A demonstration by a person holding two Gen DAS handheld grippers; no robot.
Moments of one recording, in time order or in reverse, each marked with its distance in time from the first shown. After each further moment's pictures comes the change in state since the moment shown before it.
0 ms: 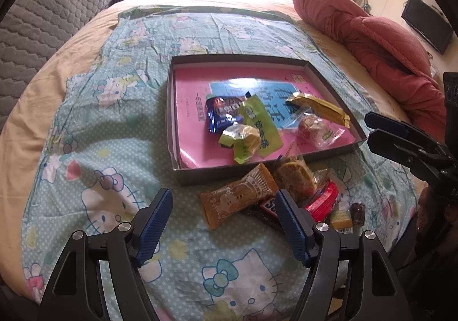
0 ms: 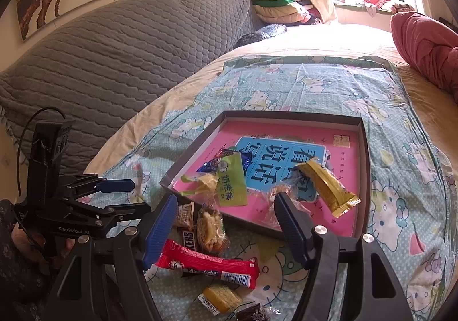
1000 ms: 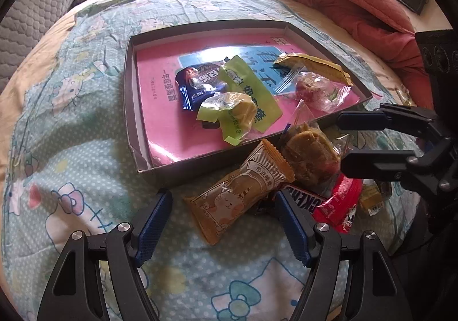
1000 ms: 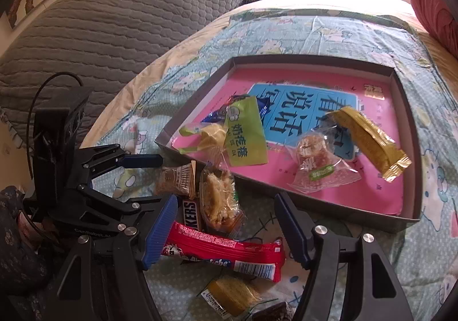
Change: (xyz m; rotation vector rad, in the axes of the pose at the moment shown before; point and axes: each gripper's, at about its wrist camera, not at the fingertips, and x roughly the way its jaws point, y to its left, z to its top) left arm 0.057 0.001 -0.005 0.170 0.072 -0.084; right arm 0.063 0.002 -0.025 0.024 0.205 0.059
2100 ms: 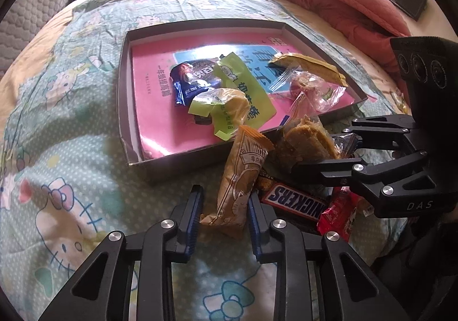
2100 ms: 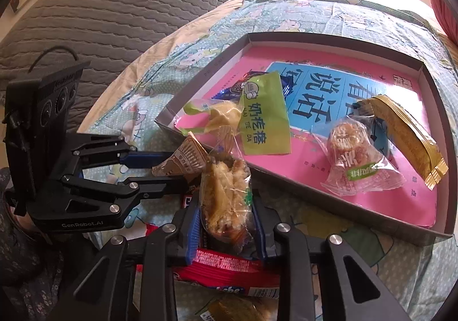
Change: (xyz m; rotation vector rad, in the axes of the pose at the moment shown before) left arm 0.001 0.000 -0.003 -0.031 -0.006 -0.038; right arm 0.033 0.006 0.000 -0.048 0.069 0.034
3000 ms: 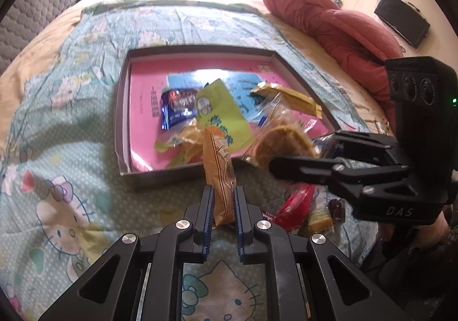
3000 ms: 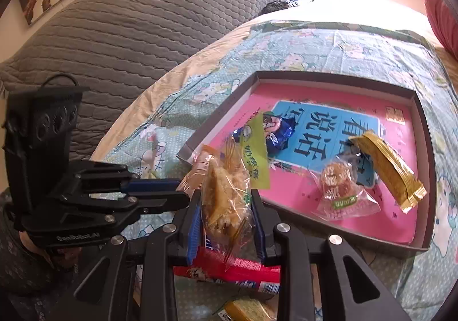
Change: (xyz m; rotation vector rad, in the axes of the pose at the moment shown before) left arm -0.032 -0.018 0.009 -0.093 -0.054 -0.044; right arm -0.034 0.006 0.014 -0.003 -0.119 0.032
